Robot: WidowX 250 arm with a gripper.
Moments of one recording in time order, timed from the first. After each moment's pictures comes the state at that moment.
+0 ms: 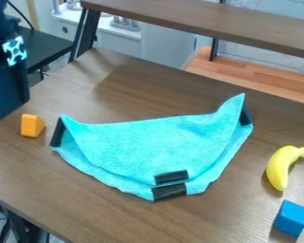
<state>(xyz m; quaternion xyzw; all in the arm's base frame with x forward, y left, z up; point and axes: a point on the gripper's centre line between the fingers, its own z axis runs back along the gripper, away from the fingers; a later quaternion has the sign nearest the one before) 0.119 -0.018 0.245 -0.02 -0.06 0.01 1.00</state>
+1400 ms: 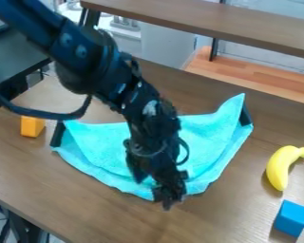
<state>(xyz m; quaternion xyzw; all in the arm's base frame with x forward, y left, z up) 0.283 -0.056 0.021 0.01 -0.17 -0.14 0.98</state>
